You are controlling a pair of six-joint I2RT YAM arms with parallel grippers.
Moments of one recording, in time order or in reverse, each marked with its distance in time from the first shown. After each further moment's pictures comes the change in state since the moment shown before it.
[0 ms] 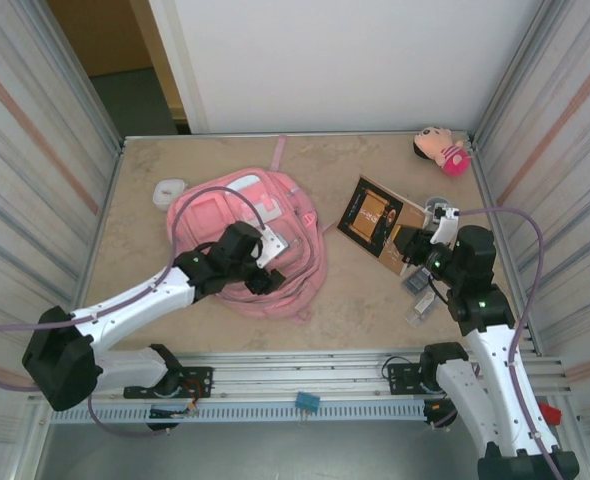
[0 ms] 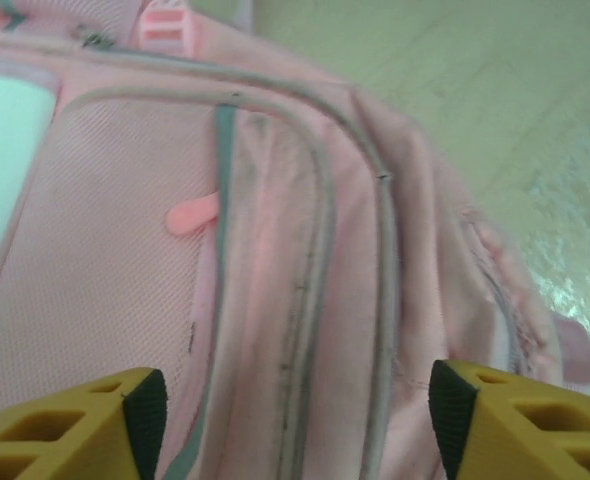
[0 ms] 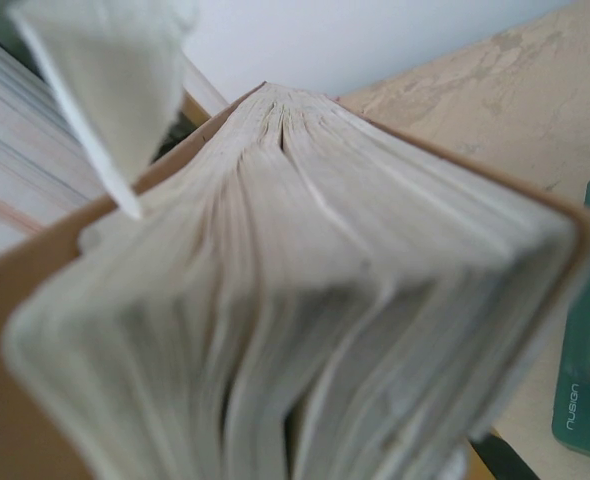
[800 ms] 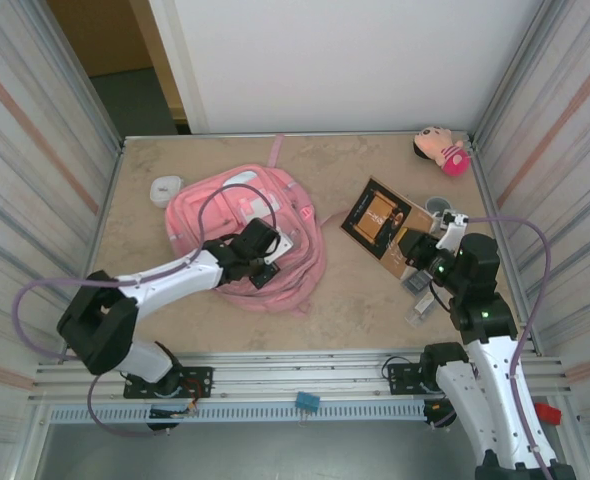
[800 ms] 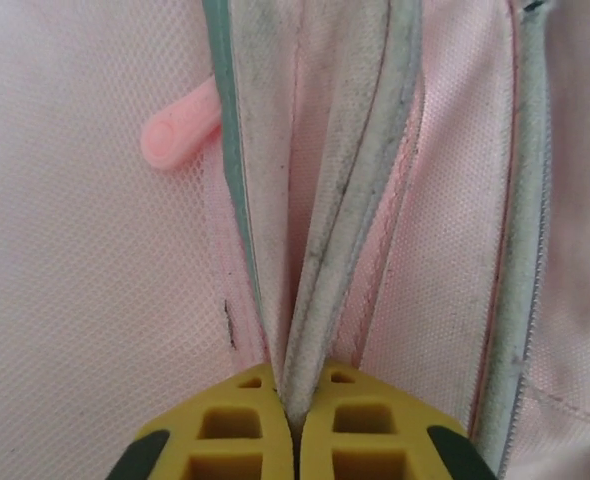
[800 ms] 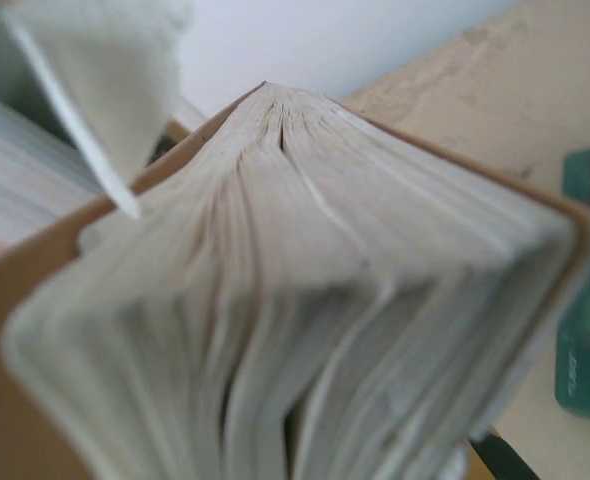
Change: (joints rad) left arm 0.033 0.220 0.069 -0.013 -0.124 0.021; right arm -0.014 -0.064 -0.017 -0.053 0.058 0.134
